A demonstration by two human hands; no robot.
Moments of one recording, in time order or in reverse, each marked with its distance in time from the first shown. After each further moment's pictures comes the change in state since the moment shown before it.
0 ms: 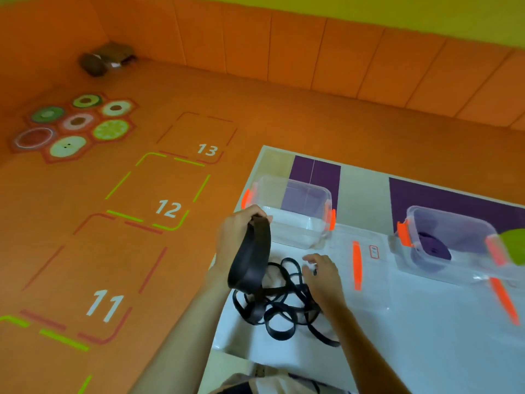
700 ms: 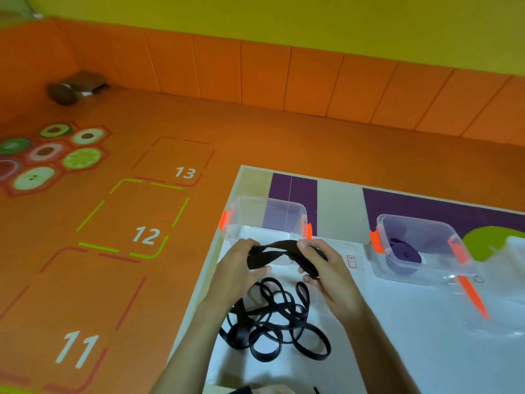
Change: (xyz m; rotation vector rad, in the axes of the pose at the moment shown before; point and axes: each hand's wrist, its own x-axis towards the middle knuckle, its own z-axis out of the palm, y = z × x) left_hand -0.007 -0.020 0.043 0.094 -0.327 -0.009; right_hand -0.041 -0.080 -0.106 0.858 -0.135 0.060
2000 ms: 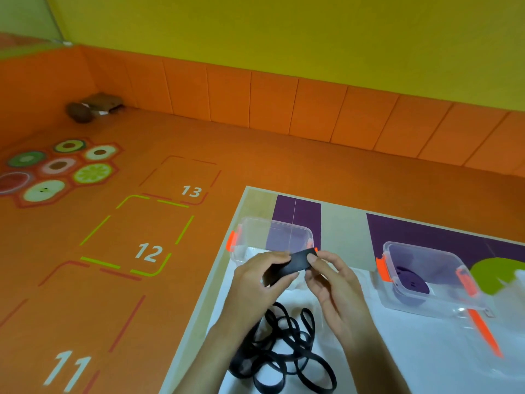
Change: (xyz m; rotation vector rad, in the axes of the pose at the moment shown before) left_hand -0.025 0.063 -0.029 -0.349 0.331 0.388; right_hand -0.006 -0.029 0.024 0.486 0.097 -0.047
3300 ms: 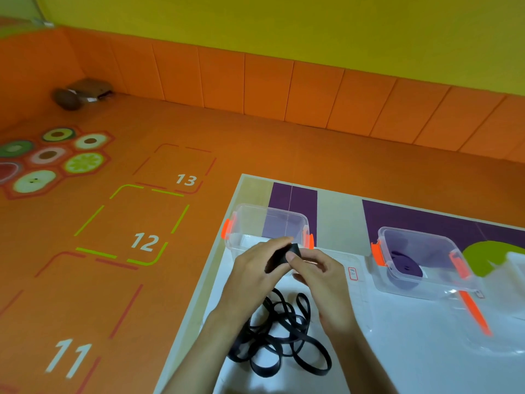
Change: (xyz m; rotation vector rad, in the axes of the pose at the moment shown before) left_hand 0.001 0.000 0.005 0.062 -0.168 -0.064; right_hand -0.015 0.016 0.005 -0.501 0.017 -0.144
